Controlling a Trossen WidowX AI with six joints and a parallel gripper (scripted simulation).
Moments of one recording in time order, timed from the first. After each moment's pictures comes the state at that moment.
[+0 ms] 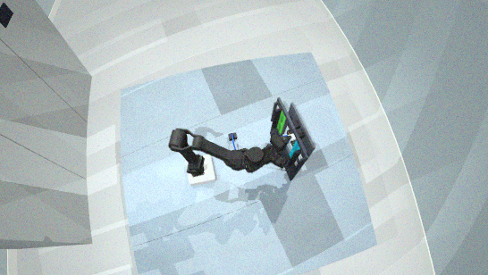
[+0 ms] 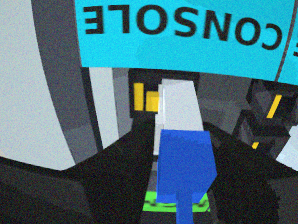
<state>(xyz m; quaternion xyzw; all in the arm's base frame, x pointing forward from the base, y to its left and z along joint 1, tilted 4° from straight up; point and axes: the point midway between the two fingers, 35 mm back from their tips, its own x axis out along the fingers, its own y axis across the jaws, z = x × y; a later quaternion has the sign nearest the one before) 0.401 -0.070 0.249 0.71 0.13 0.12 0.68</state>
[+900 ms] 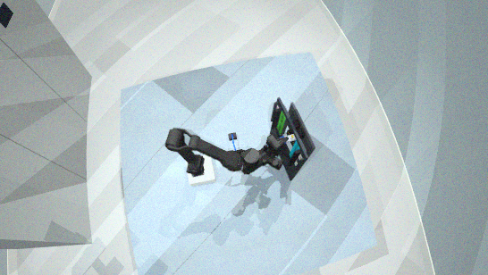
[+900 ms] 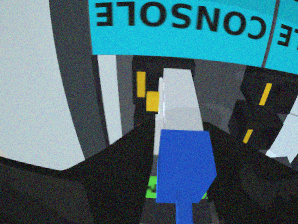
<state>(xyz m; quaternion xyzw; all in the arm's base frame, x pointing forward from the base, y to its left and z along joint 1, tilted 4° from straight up) 0.386 -0.072 0.249 0.71 0.13 0.12 0.68</state>
